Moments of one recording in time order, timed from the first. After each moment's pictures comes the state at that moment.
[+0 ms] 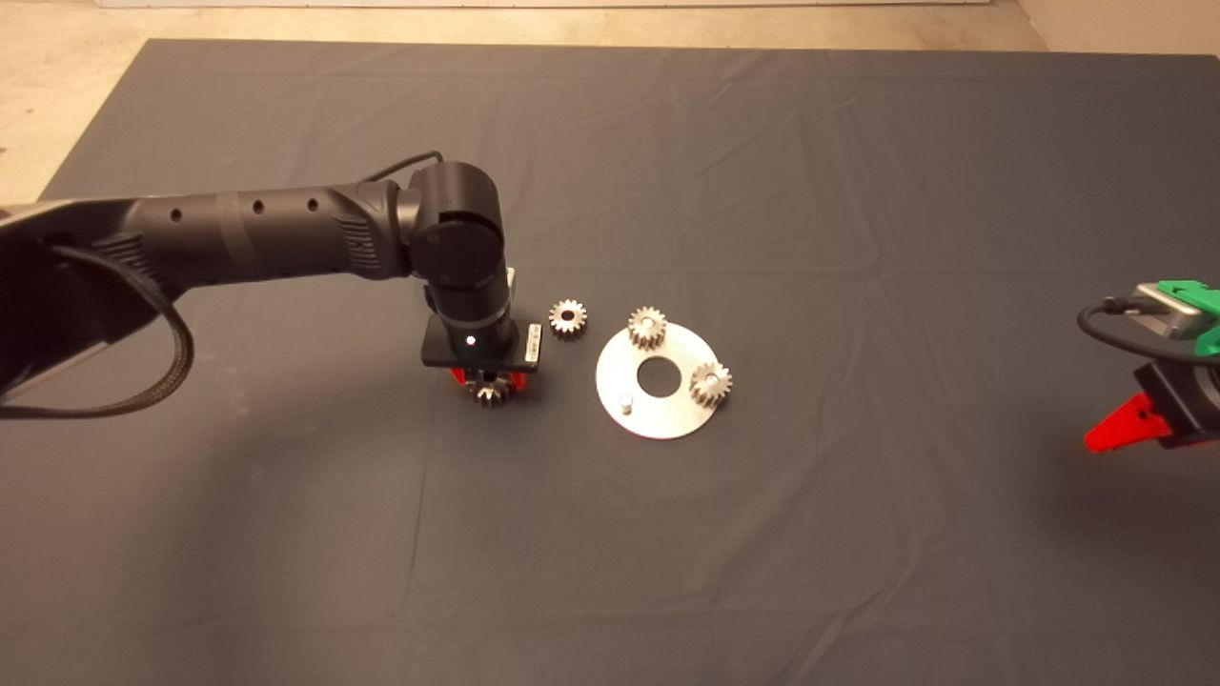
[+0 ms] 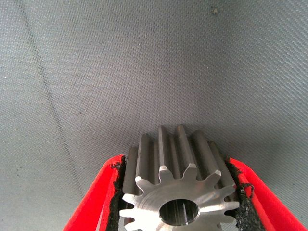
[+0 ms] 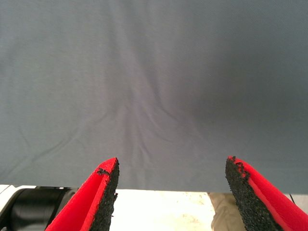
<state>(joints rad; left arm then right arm) -0.31 2.64 -1.26 0.39 1.54 -1.37 0.54 1.80 -0.68 -0.04 -1.53 1.14</state>
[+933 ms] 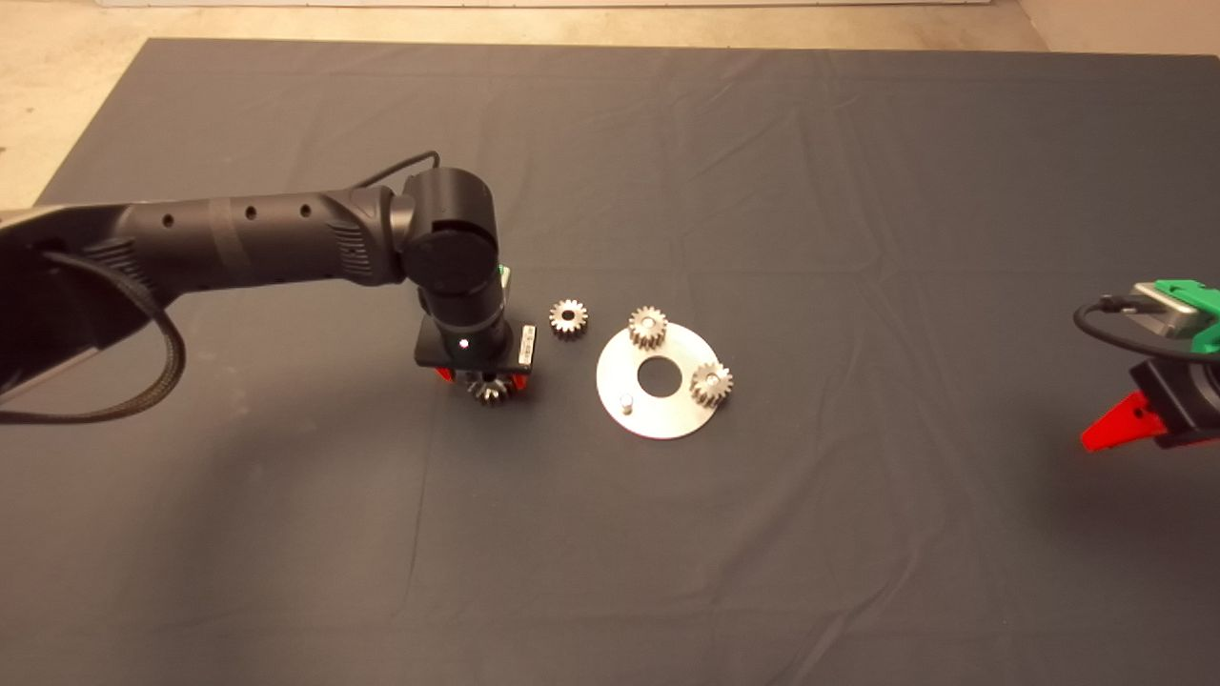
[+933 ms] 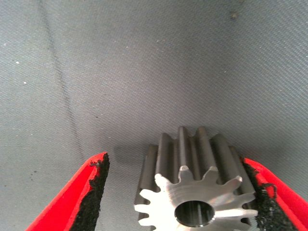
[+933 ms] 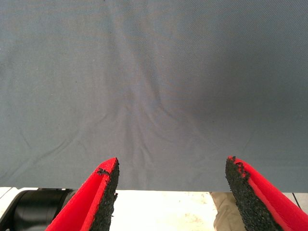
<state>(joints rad) -0.31 2.63 -1.23 0.42 1.54 -1.37 0.54 1.80 -0.68 -0.04 -1.53 1.16</state>
